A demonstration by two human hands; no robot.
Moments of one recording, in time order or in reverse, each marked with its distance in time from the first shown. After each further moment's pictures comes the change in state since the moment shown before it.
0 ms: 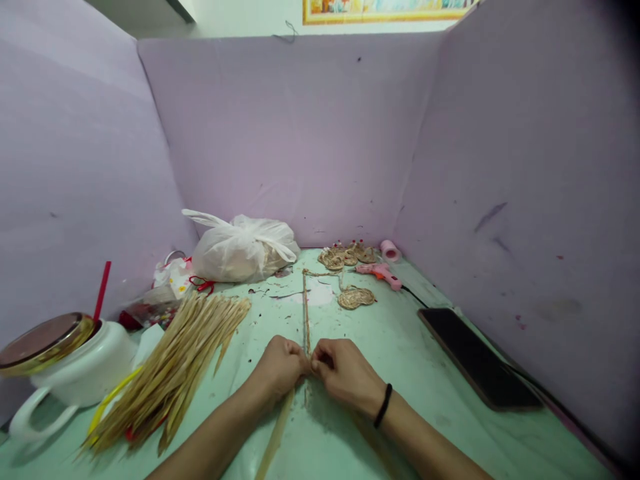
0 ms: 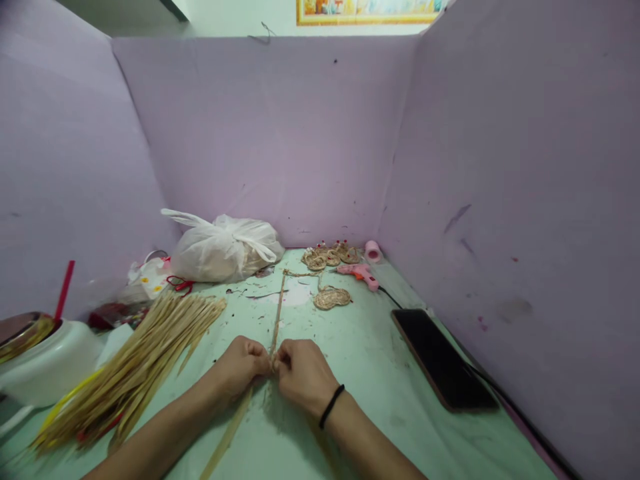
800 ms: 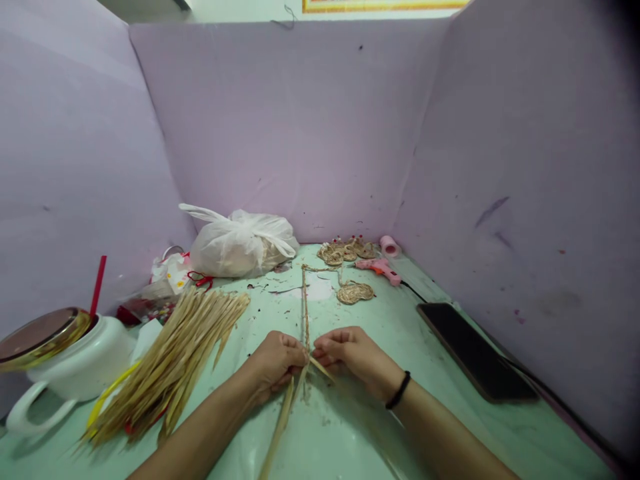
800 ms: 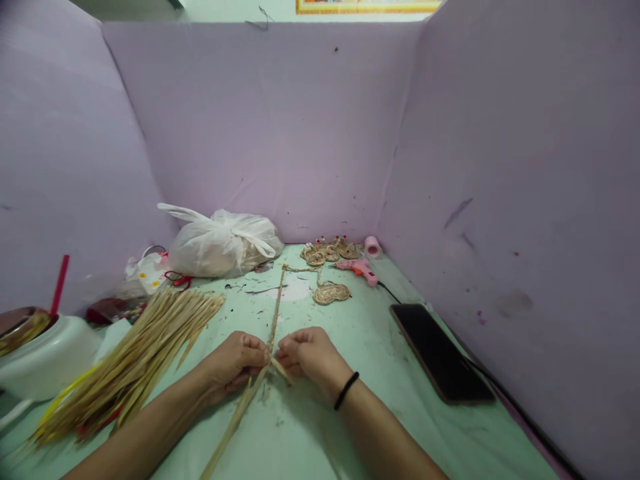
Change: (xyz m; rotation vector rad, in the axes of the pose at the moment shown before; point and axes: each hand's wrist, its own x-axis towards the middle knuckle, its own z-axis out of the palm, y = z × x) left_hand -0.003 0.000 -0.008 -0.220 -0.167 -0.077; right_hand 0.000 -0.011 -0.018 0.733 -0.109 0.404
